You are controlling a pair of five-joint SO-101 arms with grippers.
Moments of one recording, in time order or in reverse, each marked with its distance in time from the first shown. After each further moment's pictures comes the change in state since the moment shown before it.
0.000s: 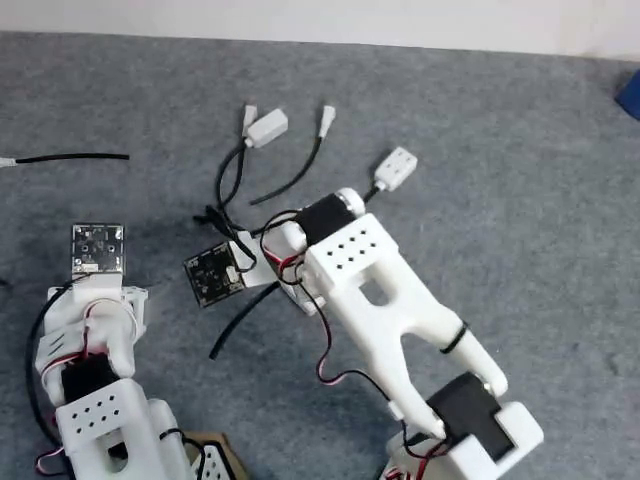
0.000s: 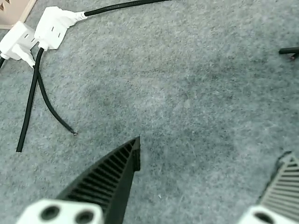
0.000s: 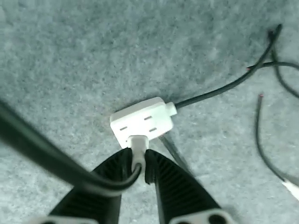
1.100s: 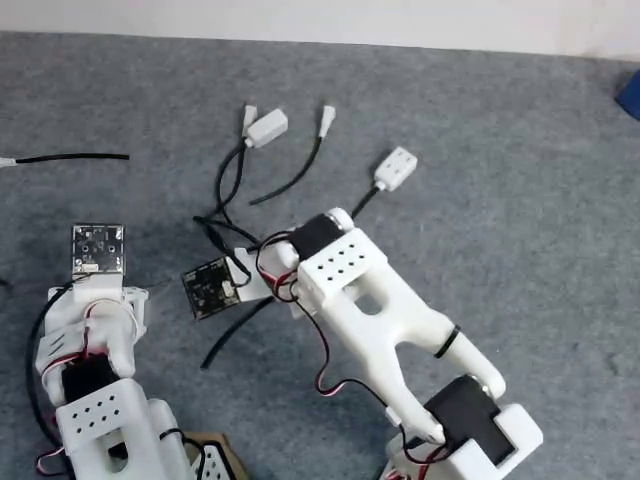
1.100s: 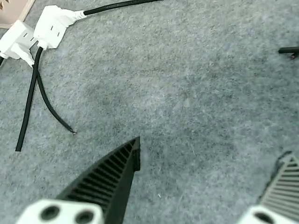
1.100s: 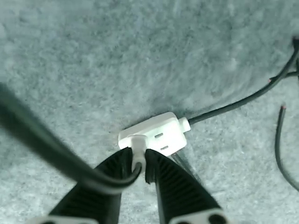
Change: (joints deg) left arm 0.0 0.0 0.1 0.0 0.0; right arm -1.0 0.8 8.7 -7.7 -2.6
